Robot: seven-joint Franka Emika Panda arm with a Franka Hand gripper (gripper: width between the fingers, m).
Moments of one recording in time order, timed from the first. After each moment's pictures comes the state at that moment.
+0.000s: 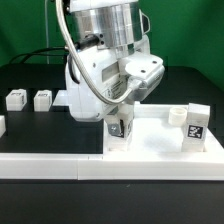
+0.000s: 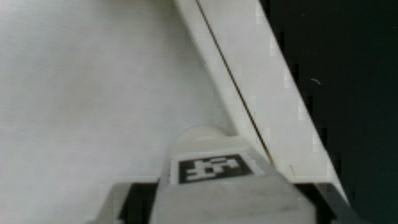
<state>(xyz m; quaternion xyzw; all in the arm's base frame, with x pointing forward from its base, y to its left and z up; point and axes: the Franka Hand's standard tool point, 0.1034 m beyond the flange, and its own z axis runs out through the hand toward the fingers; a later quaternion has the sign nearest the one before) 0.629 0.005 0.064 -0.52 0.85 0.05 0.06</state>
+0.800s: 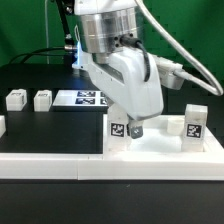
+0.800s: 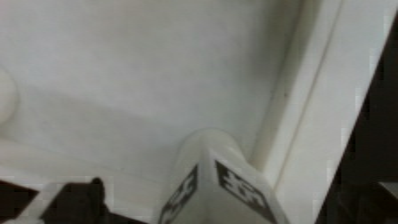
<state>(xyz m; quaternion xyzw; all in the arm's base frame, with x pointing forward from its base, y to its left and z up) 0.621 0.010 0.061 -0.82 0.56 0.05 0.06</state>
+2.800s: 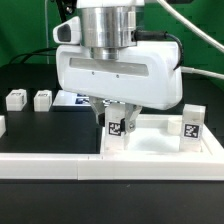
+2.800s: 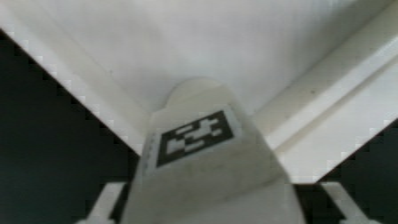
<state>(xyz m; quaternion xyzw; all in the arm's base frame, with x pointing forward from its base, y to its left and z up) 0.625 -0.003 0.062 -0.93 0.37 -0.02 0.04</state>
